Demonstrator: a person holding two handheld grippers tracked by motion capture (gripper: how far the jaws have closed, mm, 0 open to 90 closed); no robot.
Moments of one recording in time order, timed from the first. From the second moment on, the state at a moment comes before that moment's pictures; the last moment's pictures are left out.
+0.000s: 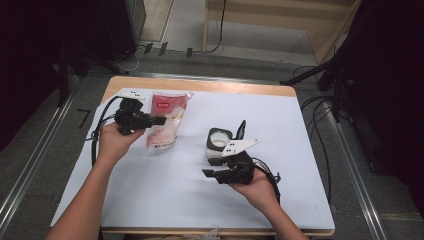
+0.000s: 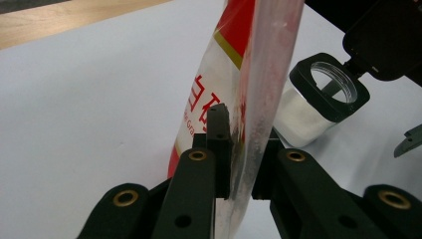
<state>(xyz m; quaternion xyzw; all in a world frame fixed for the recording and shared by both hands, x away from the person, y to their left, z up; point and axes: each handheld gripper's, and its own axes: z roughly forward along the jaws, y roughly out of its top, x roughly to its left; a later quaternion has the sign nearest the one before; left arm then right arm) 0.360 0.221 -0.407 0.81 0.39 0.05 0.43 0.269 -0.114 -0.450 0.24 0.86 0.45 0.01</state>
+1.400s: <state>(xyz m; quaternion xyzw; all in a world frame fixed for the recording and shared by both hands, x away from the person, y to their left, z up) 0.308 0.264 -0.411 0.80 0.39 0.07 0.45 0.271 -0.151 -0.438 0.26 0.86 0.43 -0.01</state>
